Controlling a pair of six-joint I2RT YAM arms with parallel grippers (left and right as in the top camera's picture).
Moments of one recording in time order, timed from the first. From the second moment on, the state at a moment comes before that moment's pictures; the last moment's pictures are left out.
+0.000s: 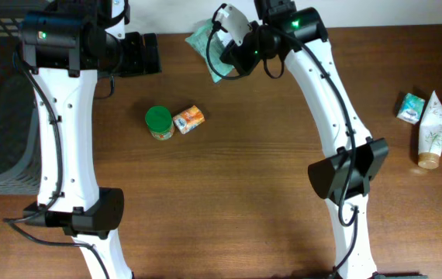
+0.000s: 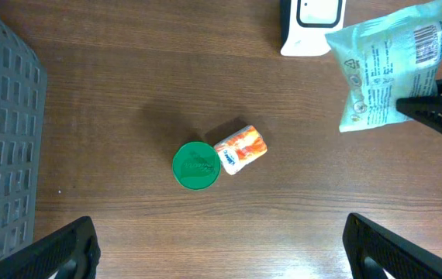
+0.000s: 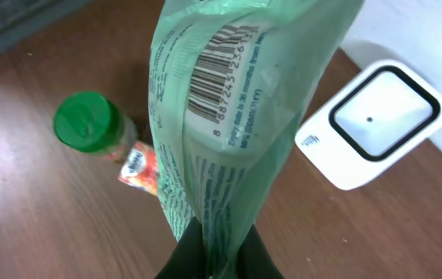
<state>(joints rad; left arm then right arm) -0.14 2.06 2.70 -1.69 0.04 -0.22 0.33 2.36 2.60 -1.21 -0.44 -0.48</state>
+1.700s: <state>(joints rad) -0.14 2.06 2.70 -1.69 0.04 -0.22 -0.02 2.37 1.88 -1.04 -0.62 -0.21</state>
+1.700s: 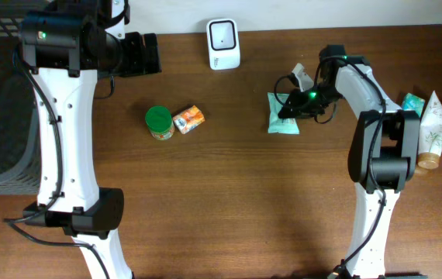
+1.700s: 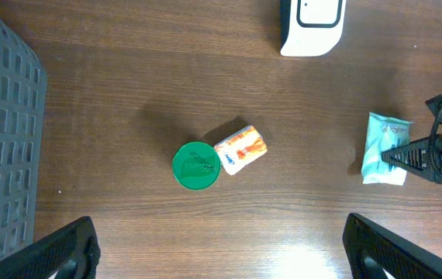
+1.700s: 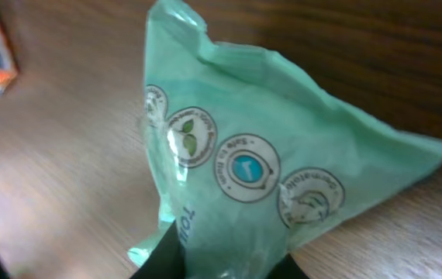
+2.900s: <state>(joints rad) -0.14 2.06 2.70 -1.69 0.04 -0.22 -0.20 2.20 2.19 -1.00 -0.38 0.36</state>
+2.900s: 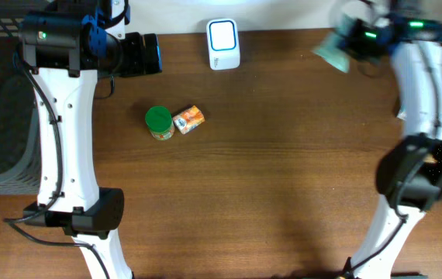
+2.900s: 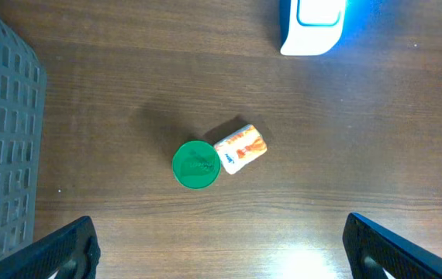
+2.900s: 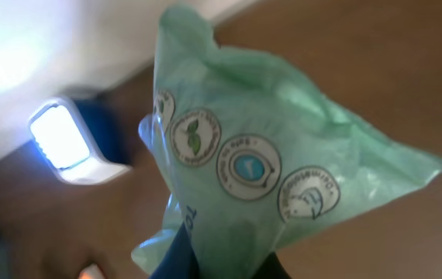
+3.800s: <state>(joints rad) -0.14 2.06 2.70 -1.69 0.04 -0.22 -0.09 2.21 2.37 -1.47 -0.55 0.06</state>
